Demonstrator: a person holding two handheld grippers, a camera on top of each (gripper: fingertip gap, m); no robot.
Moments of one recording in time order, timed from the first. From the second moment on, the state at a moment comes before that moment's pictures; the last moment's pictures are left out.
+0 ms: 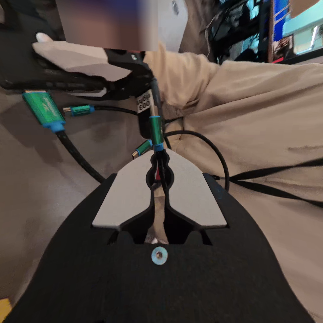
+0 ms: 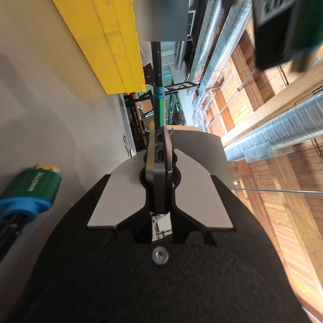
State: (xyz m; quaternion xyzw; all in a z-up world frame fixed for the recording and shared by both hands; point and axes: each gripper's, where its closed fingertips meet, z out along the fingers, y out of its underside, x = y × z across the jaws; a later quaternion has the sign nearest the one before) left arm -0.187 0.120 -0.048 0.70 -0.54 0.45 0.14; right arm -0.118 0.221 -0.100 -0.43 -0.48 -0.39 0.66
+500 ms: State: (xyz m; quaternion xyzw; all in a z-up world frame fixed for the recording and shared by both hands) left arm -0.151 0.143 -0.091 0.77 -0.40 0.47 0.16; right arm -0.117 0.220 -0.098 -0.42 -0.47 -0.40 0.66
